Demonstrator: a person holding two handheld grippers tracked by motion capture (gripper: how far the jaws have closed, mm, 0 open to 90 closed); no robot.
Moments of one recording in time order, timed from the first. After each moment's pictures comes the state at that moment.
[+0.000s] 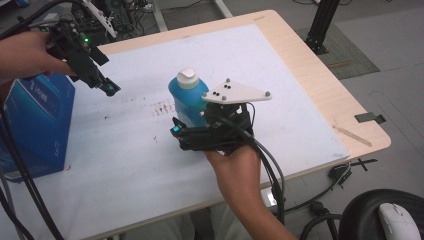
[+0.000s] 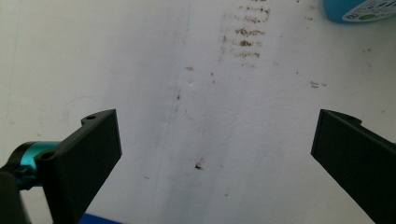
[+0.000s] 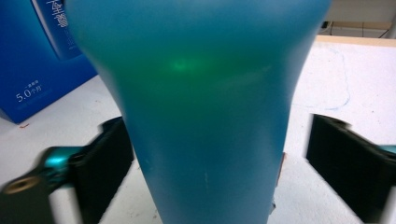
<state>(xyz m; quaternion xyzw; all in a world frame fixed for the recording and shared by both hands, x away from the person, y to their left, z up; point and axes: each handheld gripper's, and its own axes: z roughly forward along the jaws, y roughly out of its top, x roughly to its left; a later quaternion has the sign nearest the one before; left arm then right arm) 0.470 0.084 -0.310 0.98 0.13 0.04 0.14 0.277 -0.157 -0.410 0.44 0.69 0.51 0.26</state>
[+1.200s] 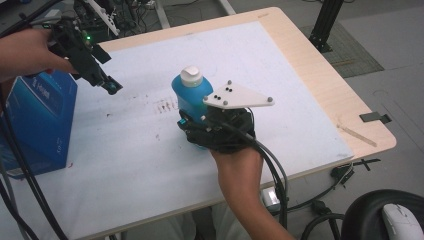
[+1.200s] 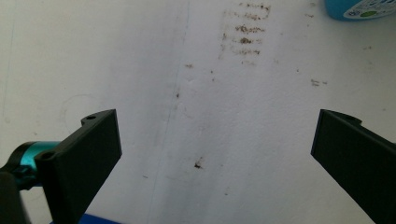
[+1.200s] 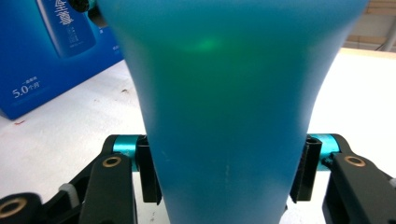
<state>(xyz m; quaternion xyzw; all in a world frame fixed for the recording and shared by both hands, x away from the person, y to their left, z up) 0.471 0.086 -0.313 0.98 0.13 0.04 0.14 0.275 -0.153 -0.415 0.43 0.69 0.51 0.28</state>
